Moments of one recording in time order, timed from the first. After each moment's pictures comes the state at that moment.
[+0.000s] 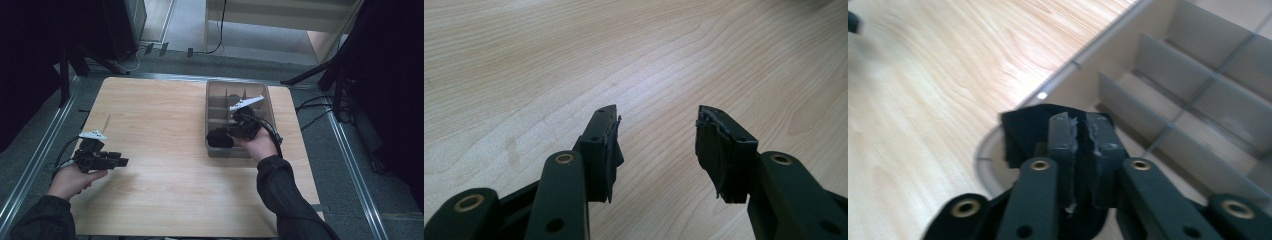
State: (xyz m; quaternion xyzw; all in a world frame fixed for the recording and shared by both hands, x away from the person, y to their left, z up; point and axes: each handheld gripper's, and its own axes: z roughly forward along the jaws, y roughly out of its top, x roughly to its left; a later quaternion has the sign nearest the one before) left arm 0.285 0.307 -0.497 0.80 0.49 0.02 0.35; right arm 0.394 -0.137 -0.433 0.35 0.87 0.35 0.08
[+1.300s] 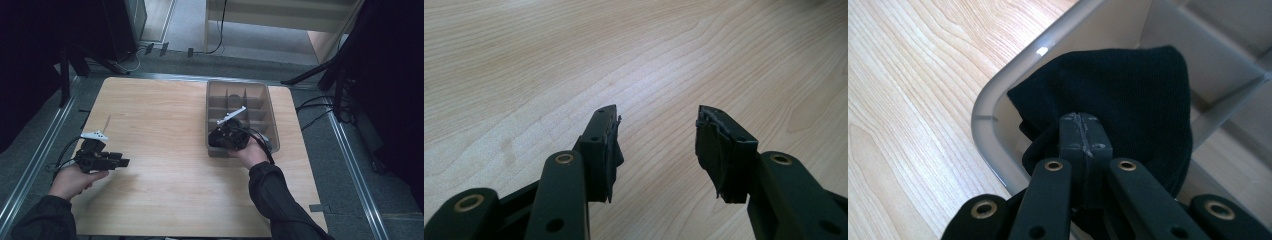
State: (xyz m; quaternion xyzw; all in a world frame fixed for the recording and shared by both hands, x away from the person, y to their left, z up) left arm 0.285 0.305 -0.498 0.80 0.49 0.02 0.34; right arm 0.386 -0.112 -0.473 0.34 0.90 0.27 0.04
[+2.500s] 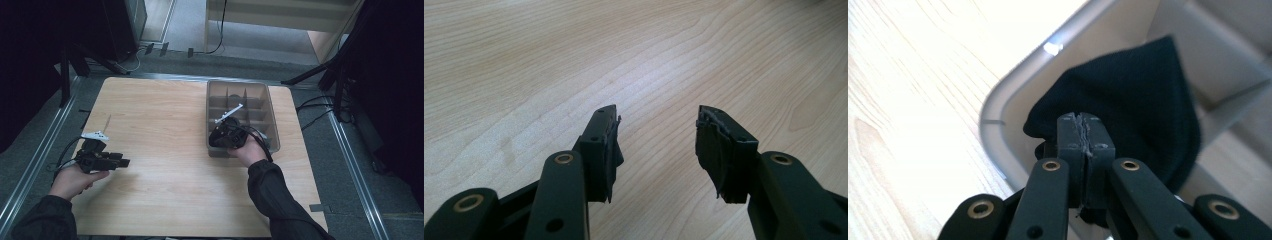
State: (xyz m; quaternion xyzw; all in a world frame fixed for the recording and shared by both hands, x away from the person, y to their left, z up) left arm 0.286 0.304 -0.499 0.80 0.49 0.02 0.34; right arm 0.388 -0.107 -0.465 0.34 0.91 0.26 0.03
